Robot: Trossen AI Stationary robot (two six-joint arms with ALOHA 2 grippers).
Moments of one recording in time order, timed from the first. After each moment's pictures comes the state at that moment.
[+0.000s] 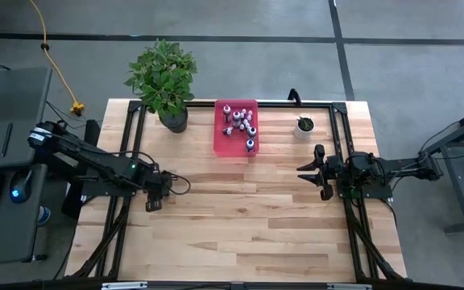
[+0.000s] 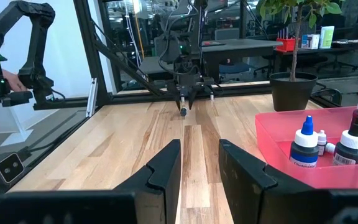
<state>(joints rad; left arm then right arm) -0.30 1.04 0.44 -0.74 -0.04 -0.49 0.09 0.04 0.01 0.03 0.04 0.10</state>
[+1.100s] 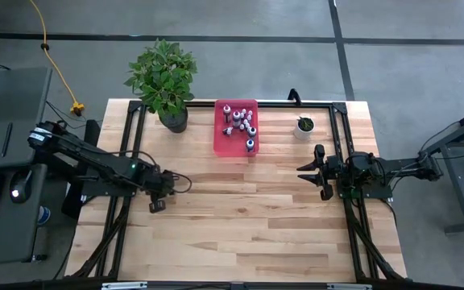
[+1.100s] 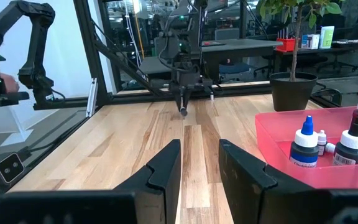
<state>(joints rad) -0.30 1.04 0.44 -0.68 -0.01 -0.57 0.09 0.04 0.01 0.03 0.04 0.10</state>
